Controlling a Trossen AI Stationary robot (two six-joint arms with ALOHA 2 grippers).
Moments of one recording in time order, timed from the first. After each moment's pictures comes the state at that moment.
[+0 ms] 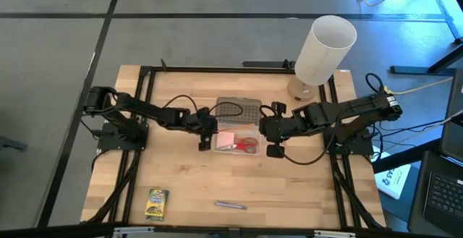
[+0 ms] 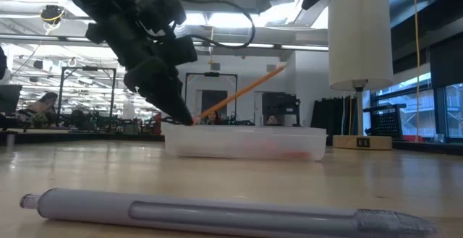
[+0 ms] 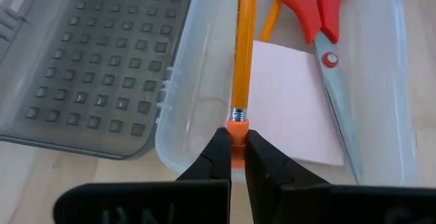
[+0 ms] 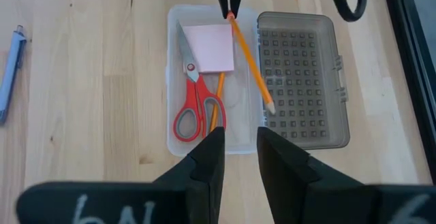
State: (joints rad) left arm 0.04 1.53 0.68 0.01 -0.10 -0.04; right arm 0.25 1.49 1.47 -1.03 0.32 0.23
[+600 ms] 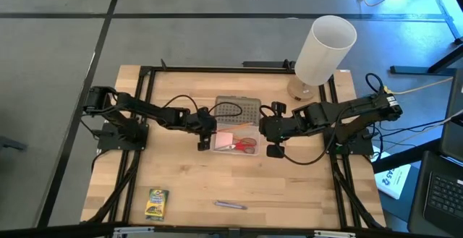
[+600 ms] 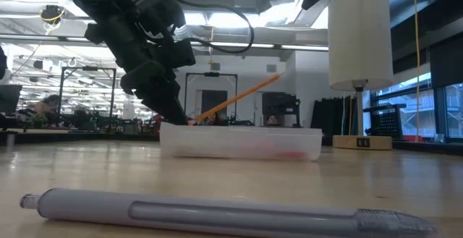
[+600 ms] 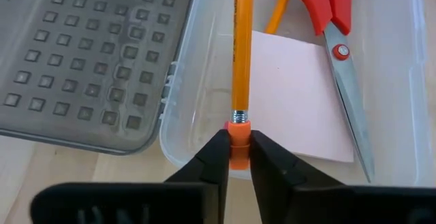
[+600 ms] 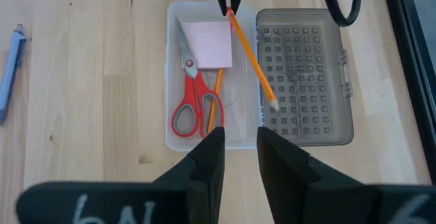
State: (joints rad) left arm 0.04 1.53 0.68 -0.03 -0.10 -0.04; right arm 0.25 1.49 1.47 -1.03 0.32 0.23
